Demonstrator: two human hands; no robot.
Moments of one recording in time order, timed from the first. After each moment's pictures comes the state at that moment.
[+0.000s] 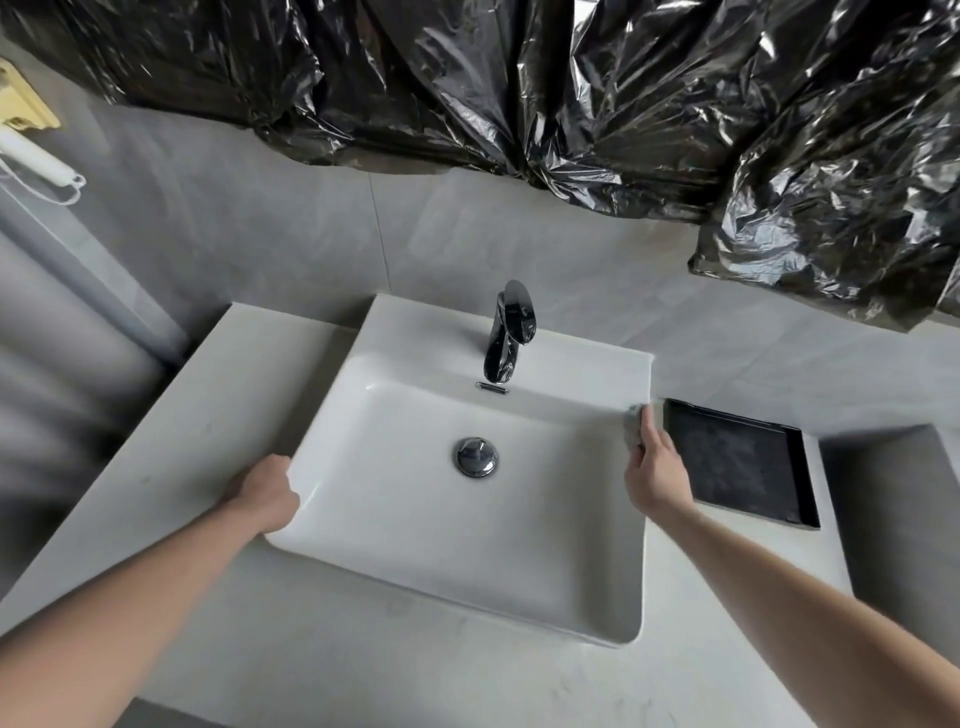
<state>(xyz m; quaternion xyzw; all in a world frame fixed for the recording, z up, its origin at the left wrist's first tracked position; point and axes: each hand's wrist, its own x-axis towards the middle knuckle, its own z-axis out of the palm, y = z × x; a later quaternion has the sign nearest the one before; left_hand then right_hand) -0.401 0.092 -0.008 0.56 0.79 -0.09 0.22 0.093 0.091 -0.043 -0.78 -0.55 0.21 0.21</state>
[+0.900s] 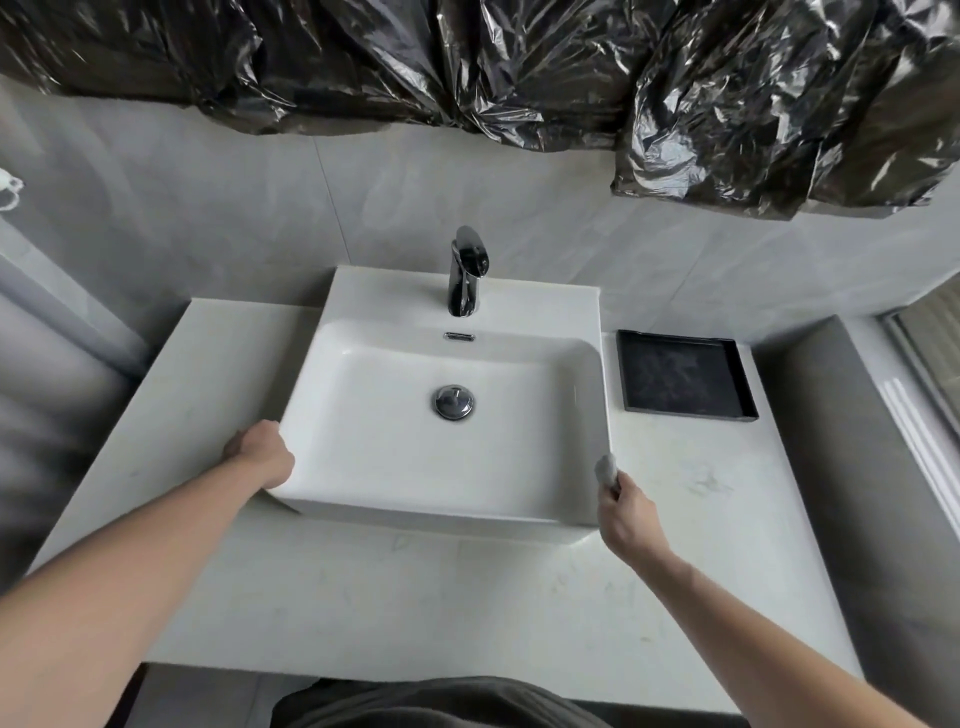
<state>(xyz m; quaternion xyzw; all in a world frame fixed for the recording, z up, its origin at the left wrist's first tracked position) -0.403 0.086 -0.014 0.58 0.79 -0.12 0.17 0.028 -0.091 -0.022 -0.83 -0.39 0.34 0.21</state>
